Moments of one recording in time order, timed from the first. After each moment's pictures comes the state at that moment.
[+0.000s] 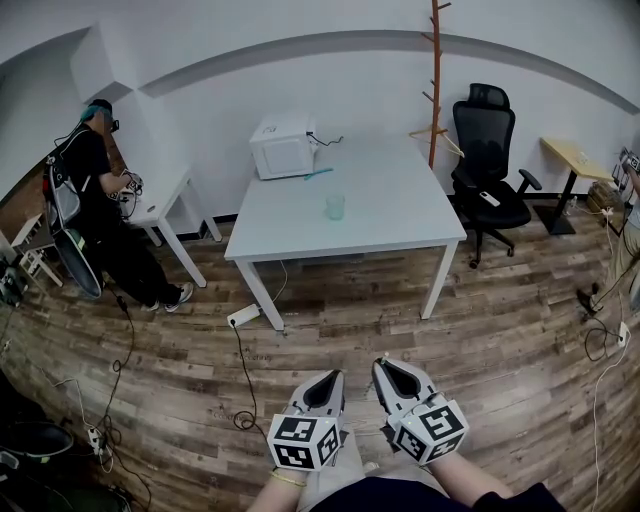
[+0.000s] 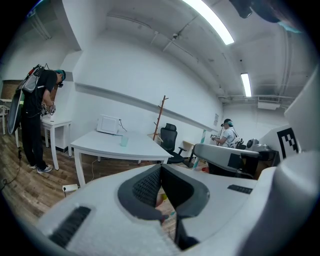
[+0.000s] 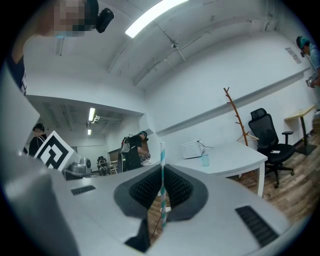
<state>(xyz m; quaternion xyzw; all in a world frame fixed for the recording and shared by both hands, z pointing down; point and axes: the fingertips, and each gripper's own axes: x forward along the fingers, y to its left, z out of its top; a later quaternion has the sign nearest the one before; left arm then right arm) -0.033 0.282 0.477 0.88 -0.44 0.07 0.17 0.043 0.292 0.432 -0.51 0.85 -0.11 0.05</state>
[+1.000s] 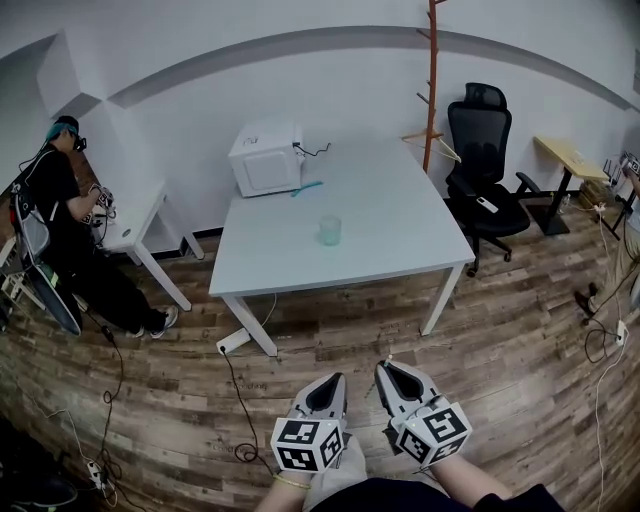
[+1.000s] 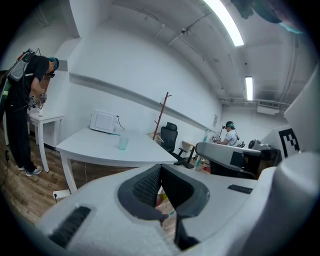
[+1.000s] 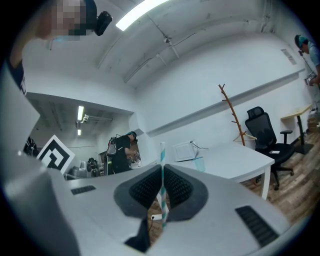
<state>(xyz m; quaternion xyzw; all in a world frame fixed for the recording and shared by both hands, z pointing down) -0.031 0.130 0.489 0.89 -0.41 0.07 0.19 0.046 0.147 0.436 -0.54 0.83 -0.12 0.06</state>
